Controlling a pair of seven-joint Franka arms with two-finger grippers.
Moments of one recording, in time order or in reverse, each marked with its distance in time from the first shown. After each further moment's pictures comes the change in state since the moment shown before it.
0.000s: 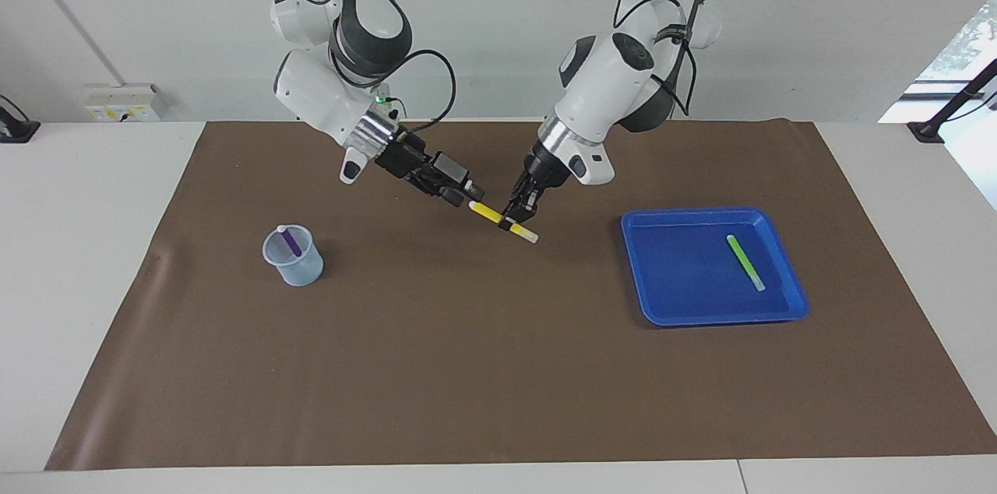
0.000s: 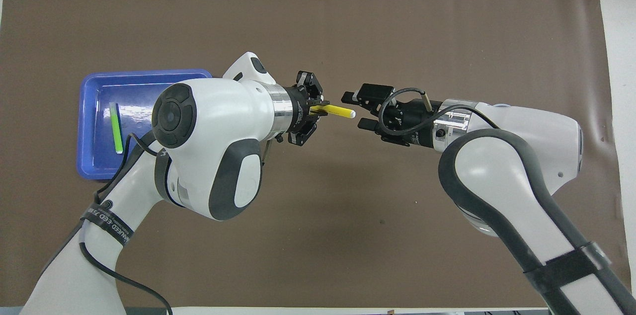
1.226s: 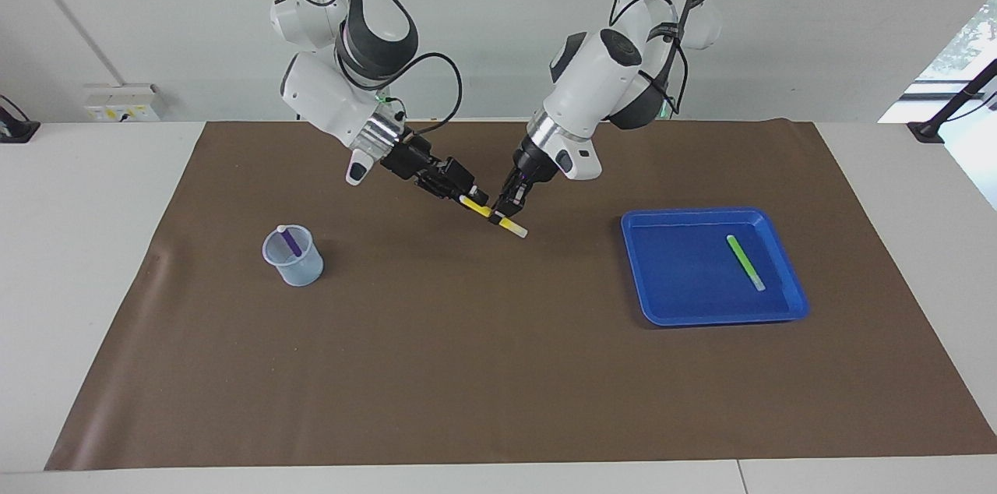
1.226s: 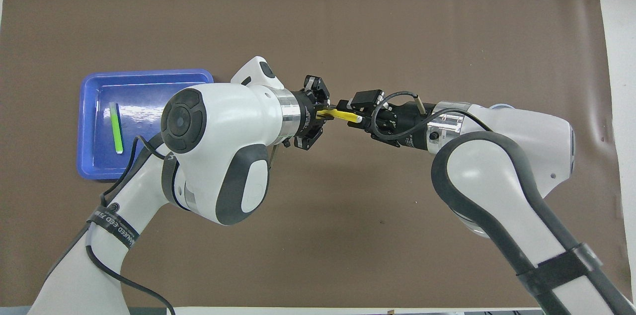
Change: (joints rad) left arm -0.019 0.000 0.006 0.001 -0.001 0.003 -0.002; right arm 0.015 0.001 0.002 -0.001 0.000 0.001 -0.001
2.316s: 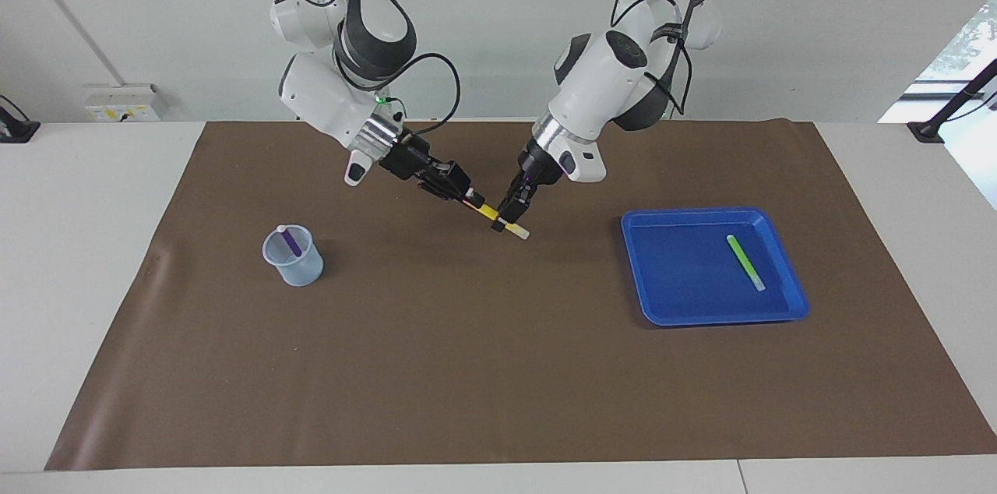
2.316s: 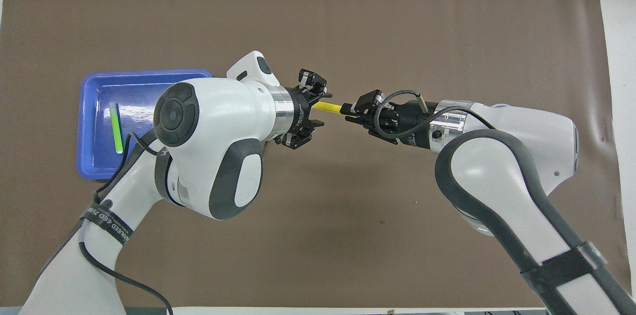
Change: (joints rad) left arm 0.017 0.000 0.013 0.005 0.024 -0.037 0.136; right arm -0.015 0.000 -0.003 0.008 -0.025 -0.029 -0.009
